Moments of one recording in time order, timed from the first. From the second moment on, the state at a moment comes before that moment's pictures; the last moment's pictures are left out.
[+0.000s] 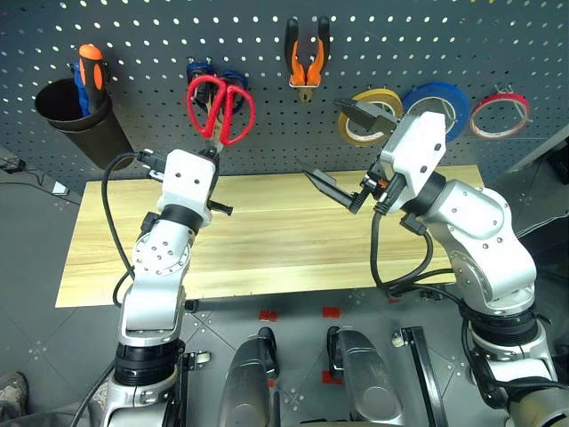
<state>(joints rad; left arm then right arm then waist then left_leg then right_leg) -0.36 0.35 0.07 -0.36 0.10 0.40 -0.21 -0.63 -0.42 0.14 -0.51 0.25 0.35 0.57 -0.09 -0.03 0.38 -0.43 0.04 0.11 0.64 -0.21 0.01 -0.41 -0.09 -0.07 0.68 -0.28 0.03</state>
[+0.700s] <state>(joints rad) -0.31 0.40 0.38 -0.02 -0.14 0.78 -0.24 -0.62 -0.15 0.23 -0.57 0.34 1.06 0.33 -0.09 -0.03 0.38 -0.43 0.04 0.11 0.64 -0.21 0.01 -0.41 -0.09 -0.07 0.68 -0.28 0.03</state>
